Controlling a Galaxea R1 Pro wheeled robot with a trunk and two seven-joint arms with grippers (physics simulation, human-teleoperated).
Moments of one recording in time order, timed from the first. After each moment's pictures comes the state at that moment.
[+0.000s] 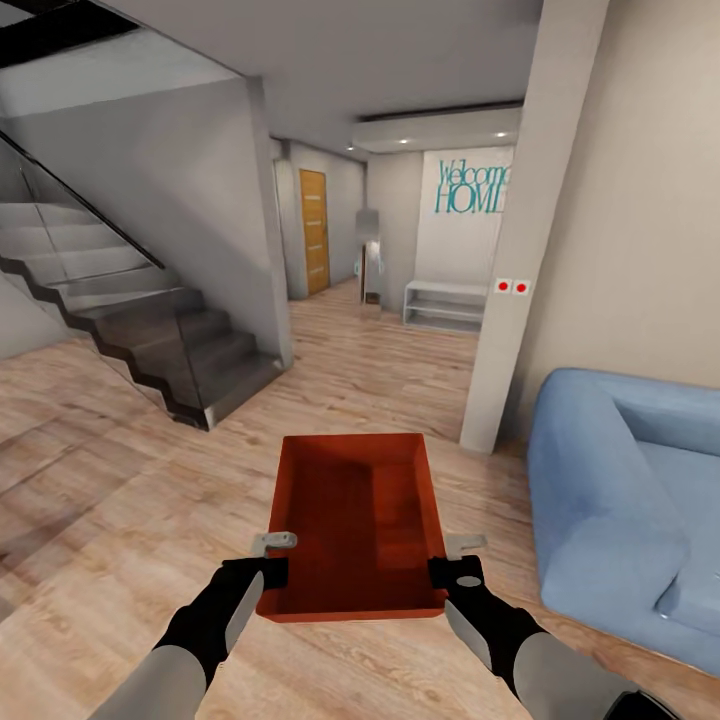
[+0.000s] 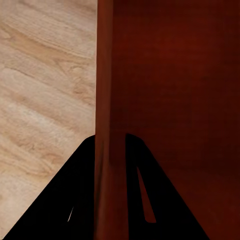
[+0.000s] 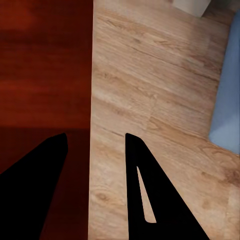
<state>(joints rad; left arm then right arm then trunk) -0.59 -0.09 -0.02 -0.63 0.09 0.48 0.13 -0.69 0.03 0.63 -0.34 -0.49 0.05 -0.33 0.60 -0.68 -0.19</state>
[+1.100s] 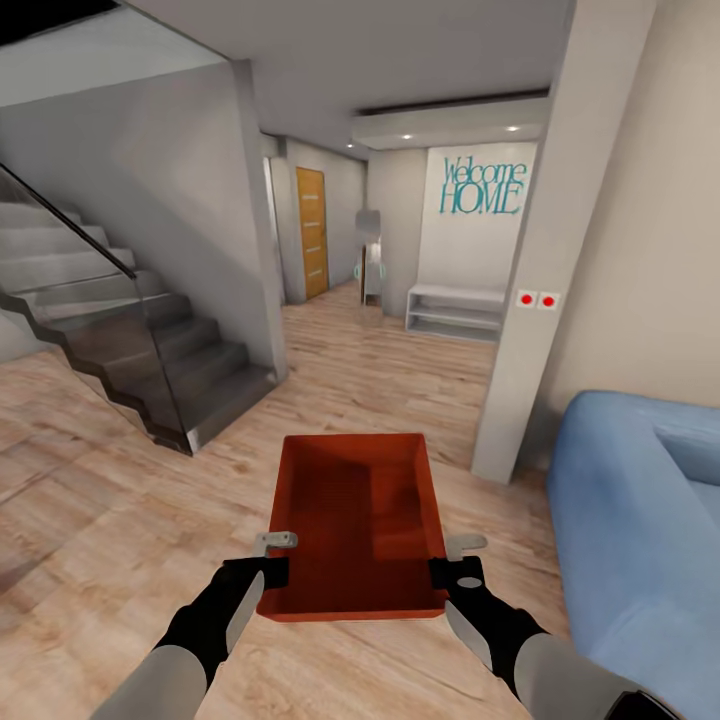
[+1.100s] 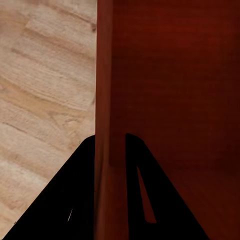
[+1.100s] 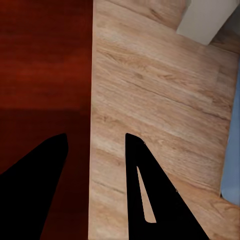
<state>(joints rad) -0.59 -0.09 -0.02 -0.63 0.08 0.48 0.13 -0.69 0.03 0.64 -0.34 -0.51 0.04 -0.33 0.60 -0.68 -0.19</state>
